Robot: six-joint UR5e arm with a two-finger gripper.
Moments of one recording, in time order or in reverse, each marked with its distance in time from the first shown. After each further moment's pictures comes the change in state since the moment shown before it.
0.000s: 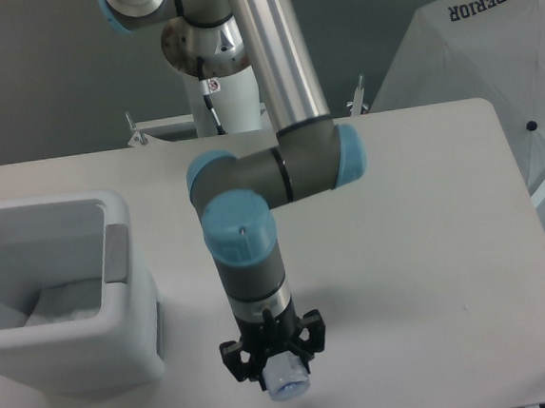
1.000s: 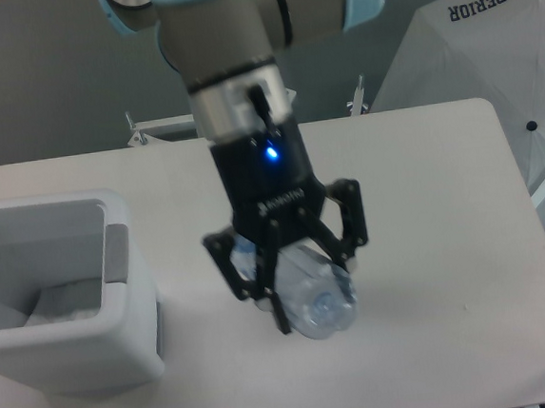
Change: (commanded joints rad) arm -0.027 0.207 0.144 0.103 -0.008 -0.104
